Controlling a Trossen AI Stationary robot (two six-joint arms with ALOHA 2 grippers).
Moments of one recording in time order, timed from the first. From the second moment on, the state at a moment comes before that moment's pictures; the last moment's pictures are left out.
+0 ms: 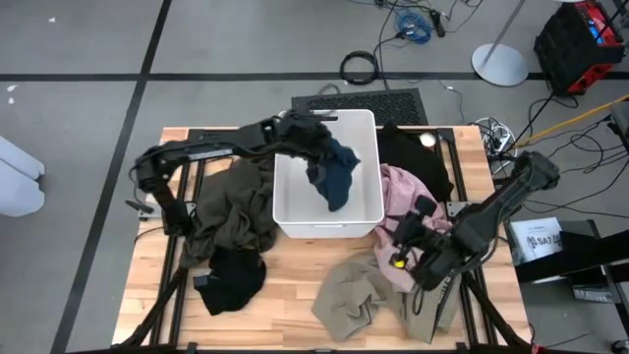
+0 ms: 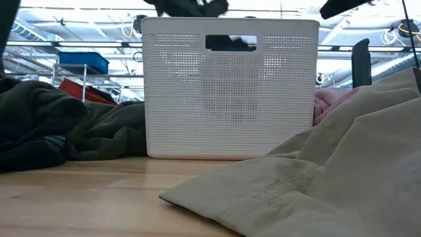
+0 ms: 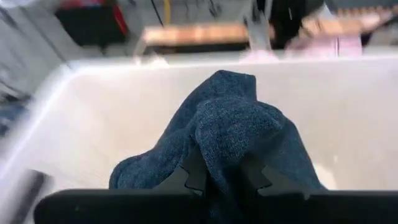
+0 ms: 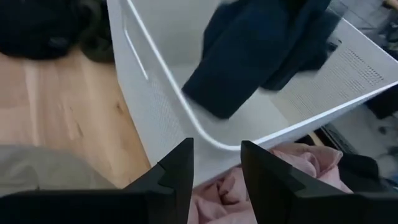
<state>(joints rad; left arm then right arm) 0.34 1.72 1.52 -0.36 0.20 0.24 0.70 1.29 1.13 -1.06 0.97 0.86</state>
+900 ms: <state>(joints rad) 0.34 1.82 1.66 -0.78 0.03 0.27 0.66 1.08 1.02 -0.77 0.96 0.53</state>
